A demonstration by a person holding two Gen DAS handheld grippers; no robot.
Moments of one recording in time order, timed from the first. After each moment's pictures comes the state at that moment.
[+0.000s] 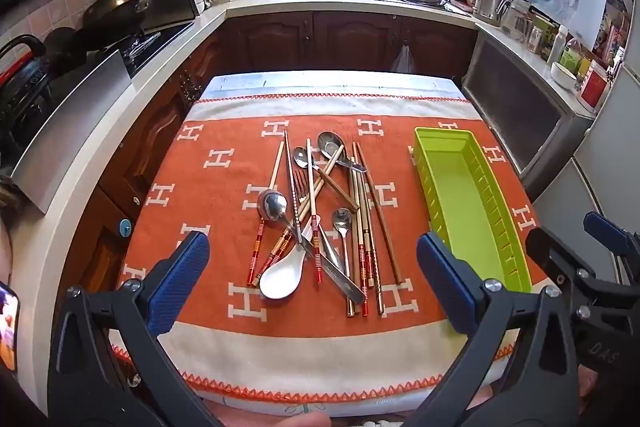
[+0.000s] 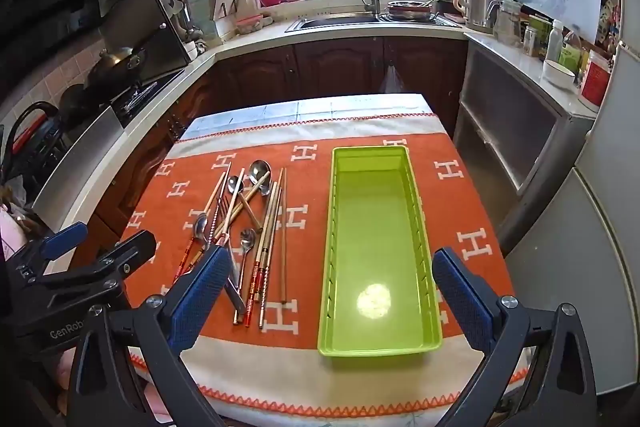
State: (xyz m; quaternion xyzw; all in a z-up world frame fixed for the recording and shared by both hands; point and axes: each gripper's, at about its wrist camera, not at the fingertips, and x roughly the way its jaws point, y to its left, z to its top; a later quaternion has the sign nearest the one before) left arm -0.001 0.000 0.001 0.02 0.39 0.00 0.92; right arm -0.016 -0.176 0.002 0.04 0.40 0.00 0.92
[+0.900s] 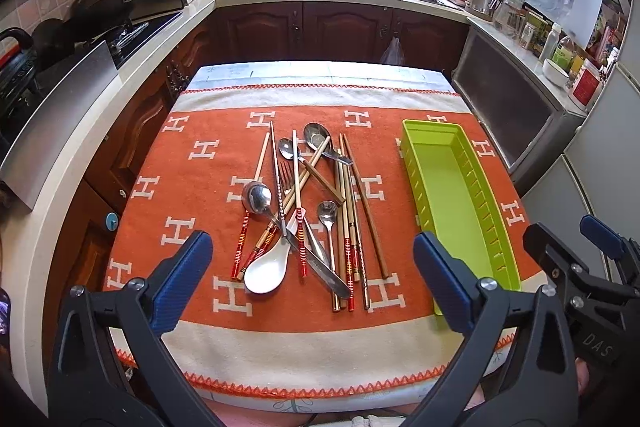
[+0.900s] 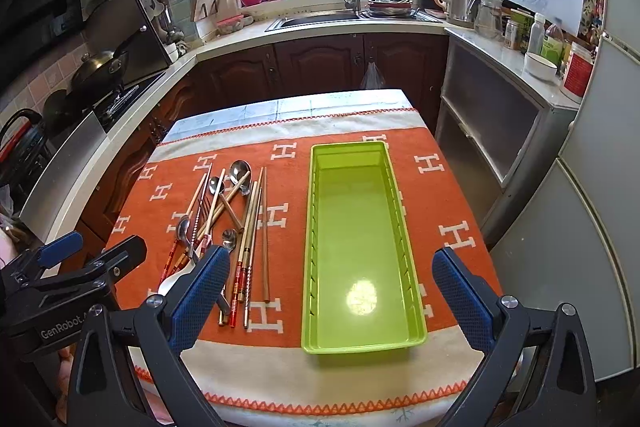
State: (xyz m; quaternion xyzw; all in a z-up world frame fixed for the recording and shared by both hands) left arm 0.009 -0.005 -0.006 0.00 0.42 -0.03 0.91; right arm -0.016 -0.184 -0.004 0.05 0.41 -0.03 0.91
